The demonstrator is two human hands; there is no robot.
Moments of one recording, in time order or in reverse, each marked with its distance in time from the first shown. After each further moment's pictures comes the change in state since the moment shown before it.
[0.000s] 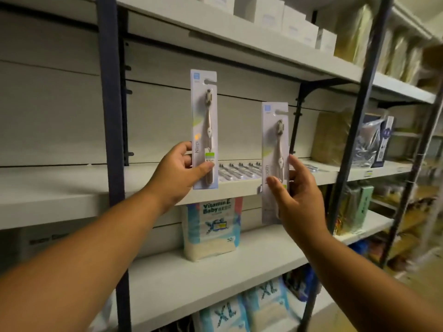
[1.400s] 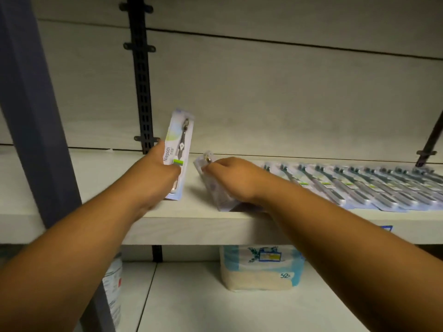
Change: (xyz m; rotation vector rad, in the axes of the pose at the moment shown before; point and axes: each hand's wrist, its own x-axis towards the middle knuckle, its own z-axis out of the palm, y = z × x) left_hand 0.122 -0.128 -0.054 0.528 0.385 -0.426; right_hand 0.207 0.094 0.217 -0.411 -1.066 -0.163
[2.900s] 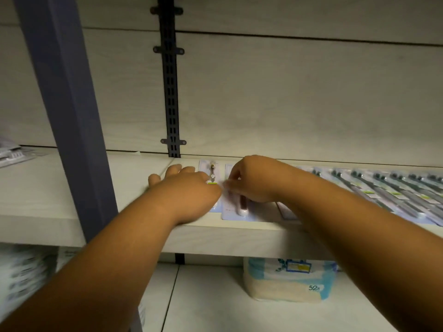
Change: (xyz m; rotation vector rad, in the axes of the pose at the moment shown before) left_hand -0.010 0.018 -0.007 0.862 -0.254 -0.067; right_hand 0.042 -0.012 0.005 -0.351 -0.057 0.040
